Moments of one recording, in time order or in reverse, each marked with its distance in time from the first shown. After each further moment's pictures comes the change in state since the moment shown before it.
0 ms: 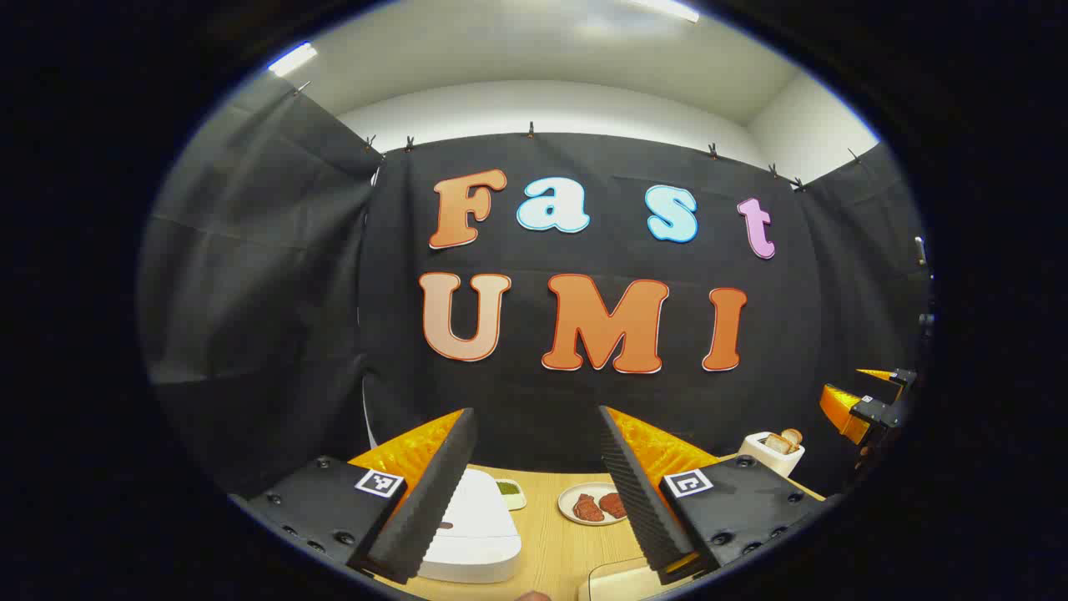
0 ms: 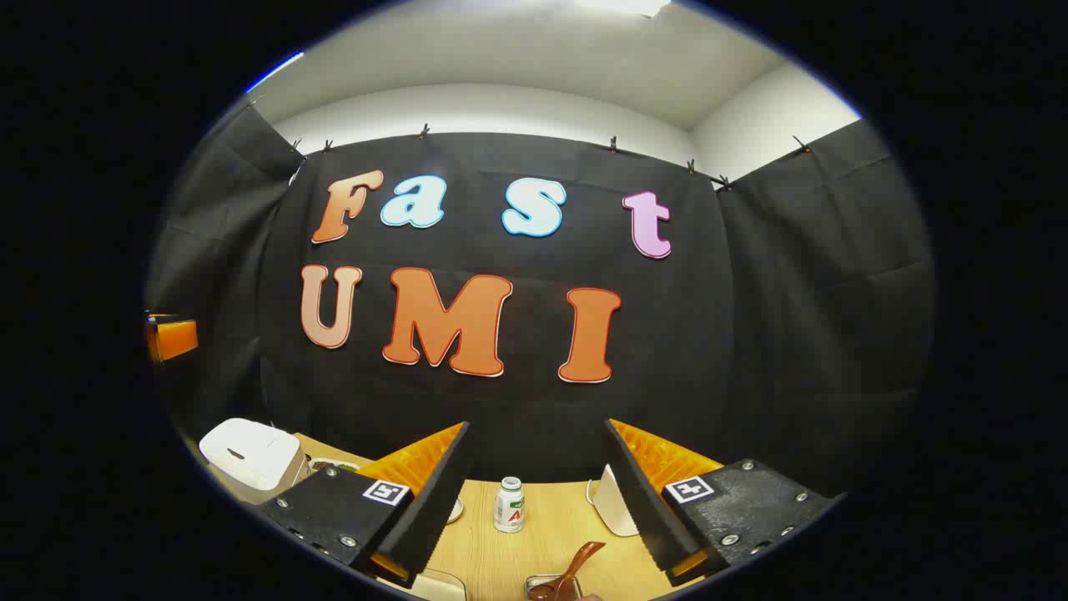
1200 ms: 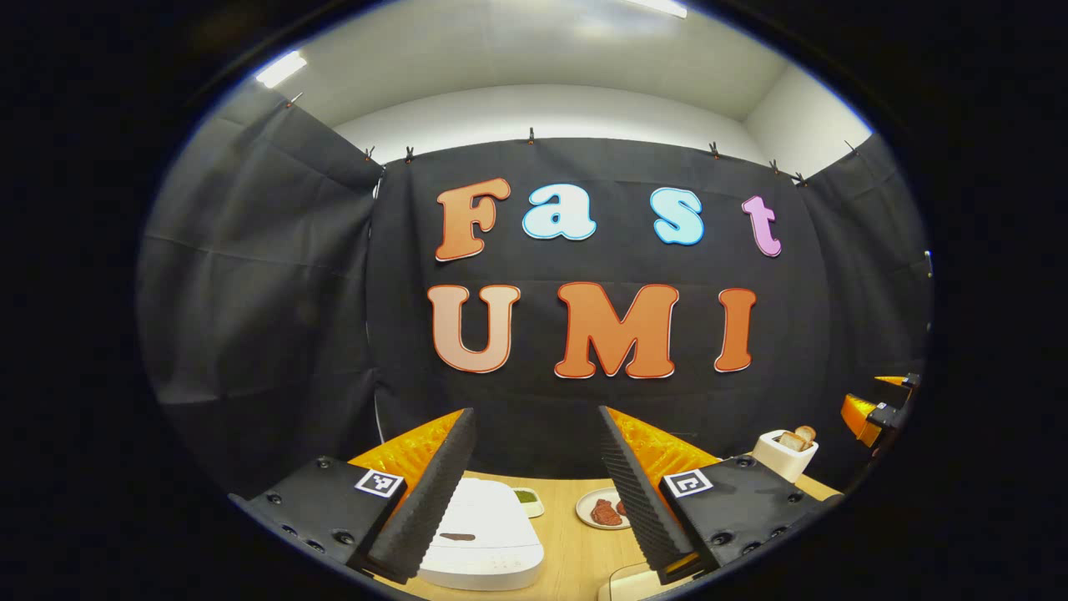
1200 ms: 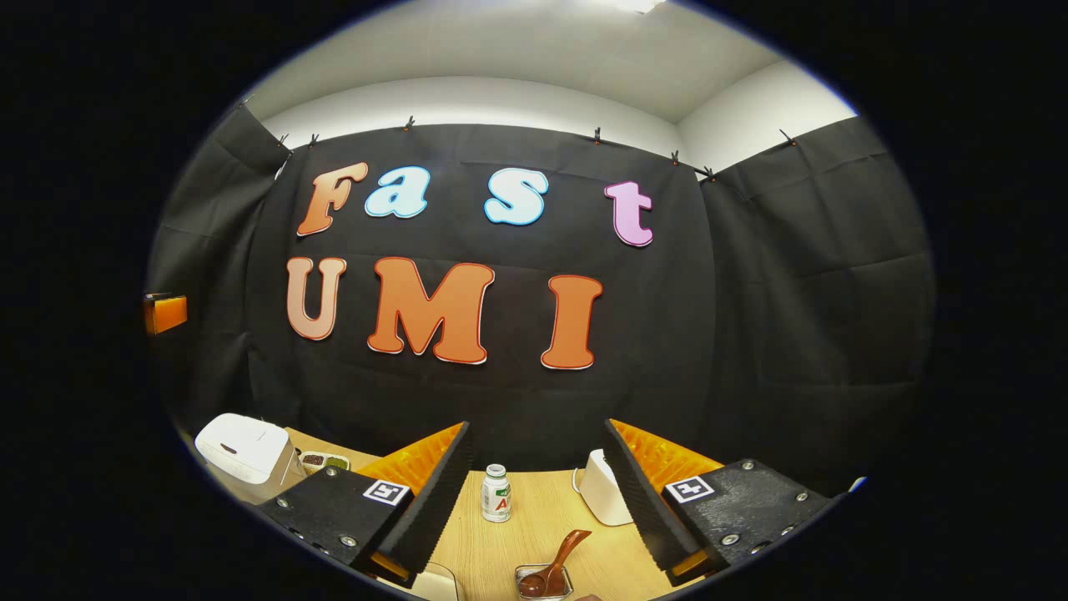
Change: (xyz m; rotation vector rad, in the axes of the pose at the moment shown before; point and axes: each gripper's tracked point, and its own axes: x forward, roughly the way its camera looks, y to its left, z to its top) left arm 0.010 0.022 0.010 0.059 -0.010 0.044; right arm -0.008 -0.017 -0.011 0.003 0.030 -0.049
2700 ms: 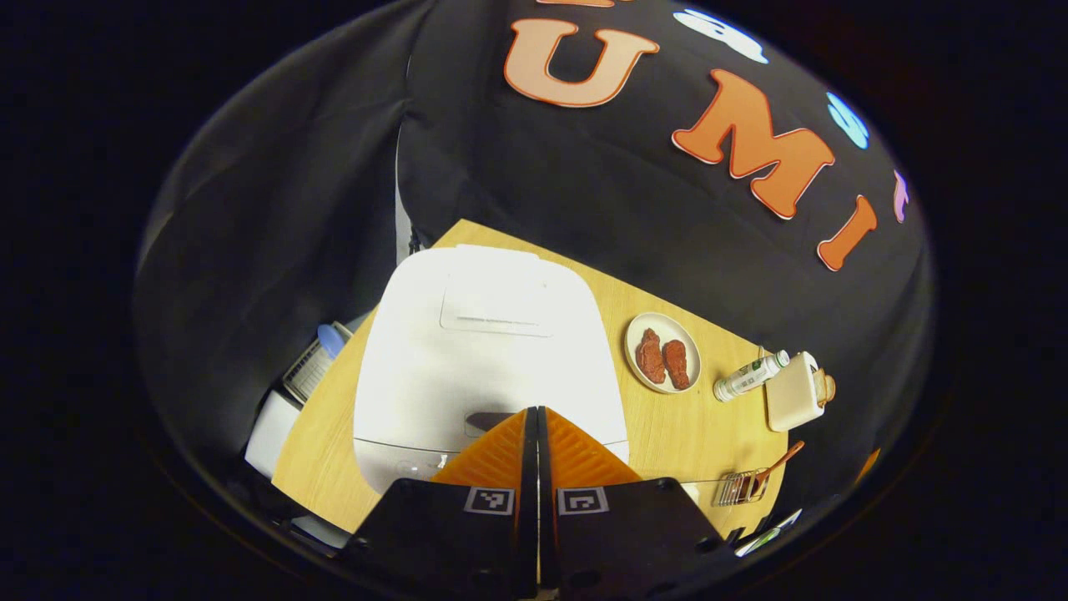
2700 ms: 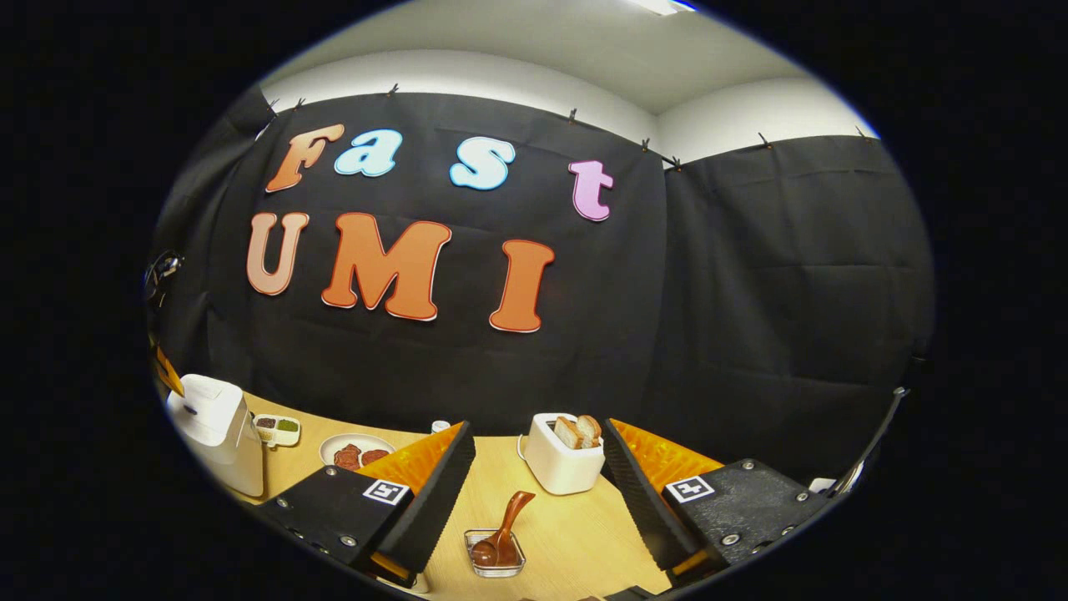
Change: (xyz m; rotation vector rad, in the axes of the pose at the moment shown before) left arm 0.058 0.098 -0.252 -0.347 1.008 0.061; right arm -0.042 -0.044 -0.045 -0.083 0.112 -0.188
